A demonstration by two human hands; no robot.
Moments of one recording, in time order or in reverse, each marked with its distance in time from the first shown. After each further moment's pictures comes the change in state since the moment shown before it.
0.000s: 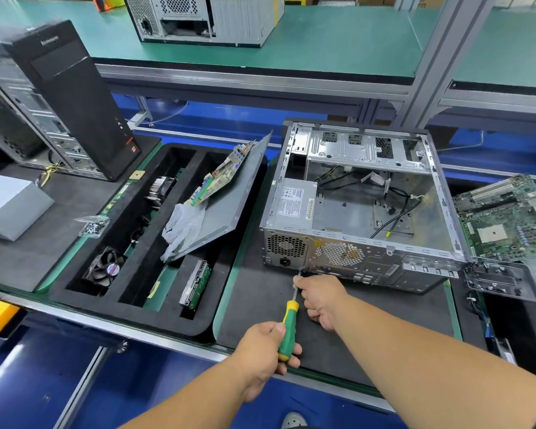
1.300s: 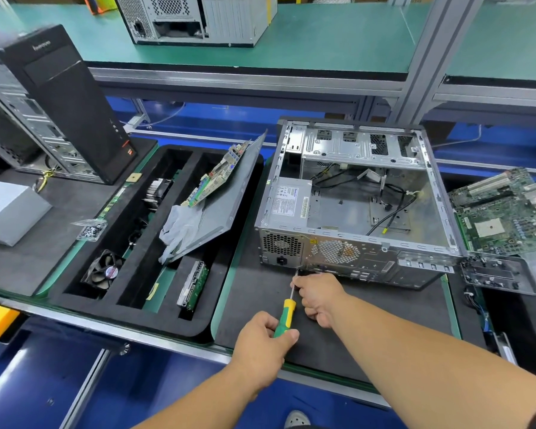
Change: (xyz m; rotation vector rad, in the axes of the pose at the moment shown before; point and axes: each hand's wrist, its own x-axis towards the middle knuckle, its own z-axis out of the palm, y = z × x) left_hand 0.003 -0.006 0.003 0.373 0.251 0.256; right_hand -0.004 -0.001 0.000 0.006 0.030 -0.001
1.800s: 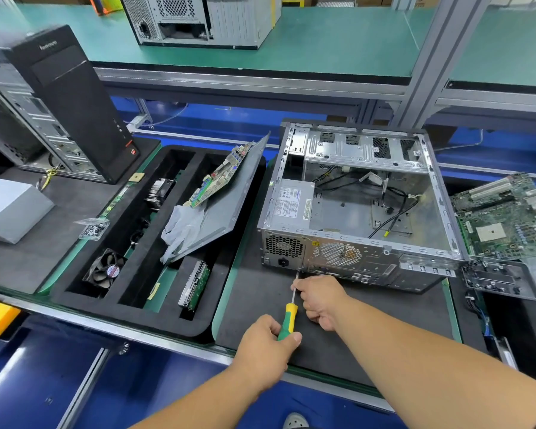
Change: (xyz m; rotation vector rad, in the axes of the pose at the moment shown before) left_hand 0.001 0.001 0.001 0.086 -0.029 -0.026; right_hand 0.004 0.003 -0.004 0.006 -0.058 0.007
